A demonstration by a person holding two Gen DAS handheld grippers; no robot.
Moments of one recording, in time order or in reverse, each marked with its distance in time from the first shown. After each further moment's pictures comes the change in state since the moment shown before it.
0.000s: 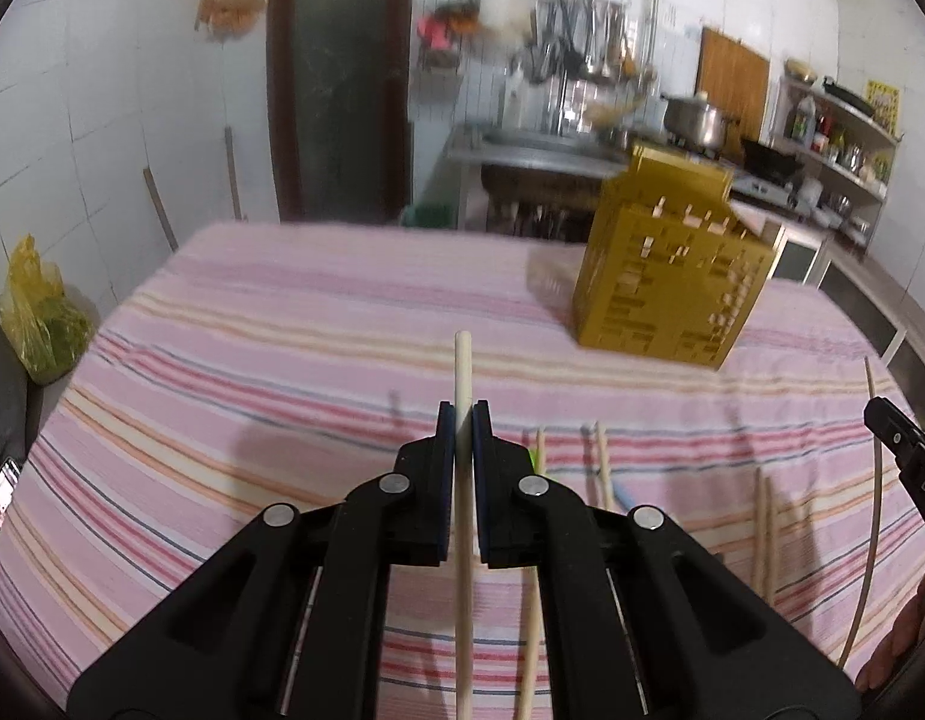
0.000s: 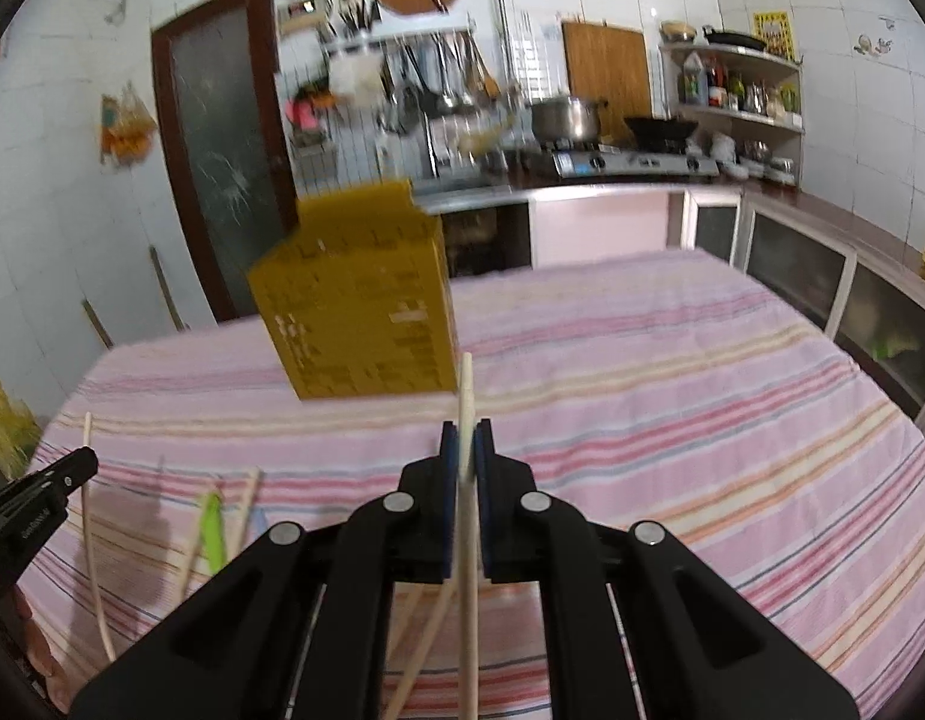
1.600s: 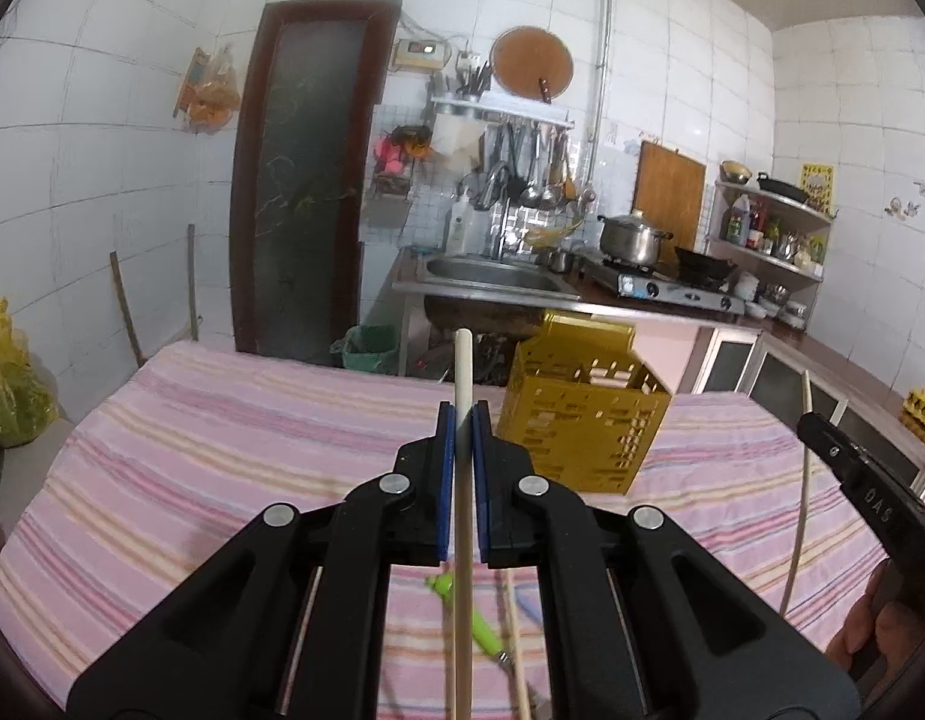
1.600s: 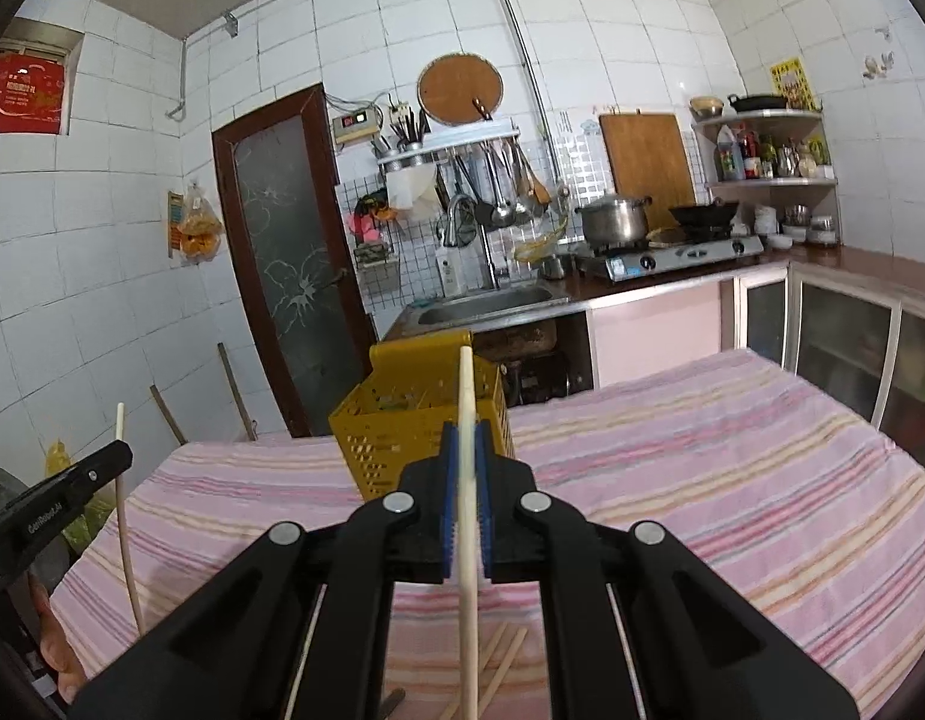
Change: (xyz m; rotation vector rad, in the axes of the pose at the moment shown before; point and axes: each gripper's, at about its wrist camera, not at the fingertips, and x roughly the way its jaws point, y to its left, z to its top) left arm -0.060 -0.014 0.039 -0.002 -0.297 -0.151; right arm -0.038 -0.015 0.037 0.025 -0.257 0.168
